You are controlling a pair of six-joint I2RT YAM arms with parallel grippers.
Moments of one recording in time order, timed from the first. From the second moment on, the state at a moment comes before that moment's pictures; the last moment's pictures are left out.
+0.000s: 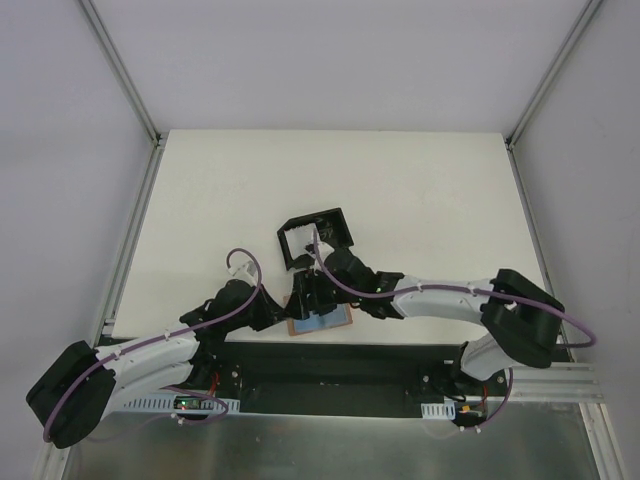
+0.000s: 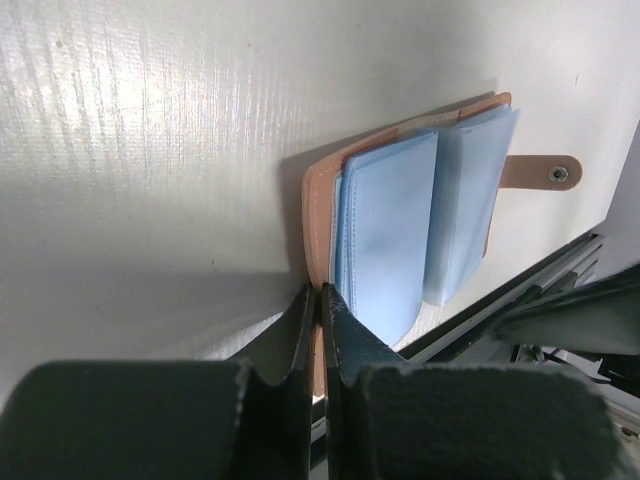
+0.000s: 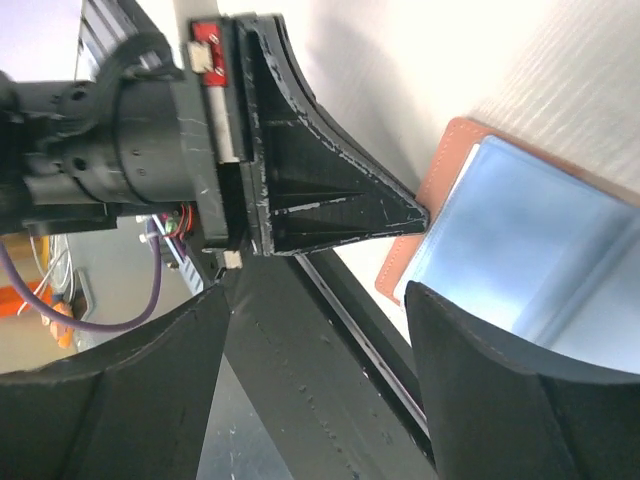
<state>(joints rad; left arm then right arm) -0.73 0.85 0.07 0.11 0.10 -1.10 1.10 1.56 0.79 0.16 -0.27 0.80</state>
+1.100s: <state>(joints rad) -0.73 0.87 0.08 0.12 0.10 -1.06 1.05 1.56 0.72 0.03 -0.09 0.87</state>
